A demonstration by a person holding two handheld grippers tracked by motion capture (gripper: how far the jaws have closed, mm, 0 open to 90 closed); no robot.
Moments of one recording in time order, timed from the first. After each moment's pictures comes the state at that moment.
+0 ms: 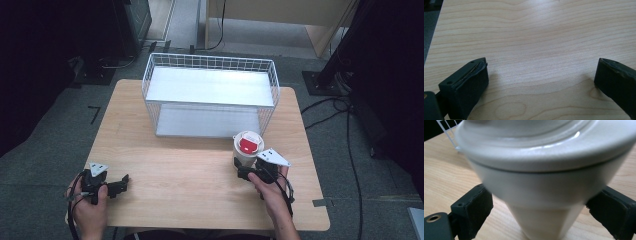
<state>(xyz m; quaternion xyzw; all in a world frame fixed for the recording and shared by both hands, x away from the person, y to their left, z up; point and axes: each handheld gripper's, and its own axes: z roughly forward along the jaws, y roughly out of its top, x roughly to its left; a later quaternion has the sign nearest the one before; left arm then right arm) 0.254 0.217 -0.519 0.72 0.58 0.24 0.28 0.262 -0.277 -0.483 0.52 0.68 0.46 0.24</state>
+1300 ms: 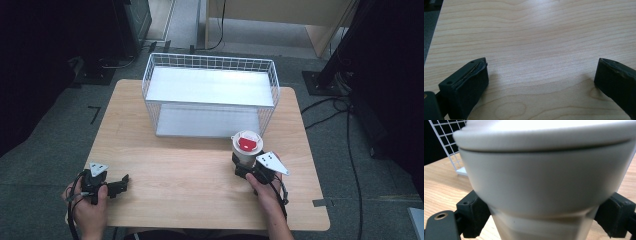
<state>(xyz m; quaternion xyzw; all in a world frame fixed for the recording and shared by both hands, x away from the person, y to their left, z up) 0.254 0.217 -0.519 0.72 0.58 0.24 0.28 0.261 -0.270 -0.496 0.49 0.63 0.53 0.30</state>
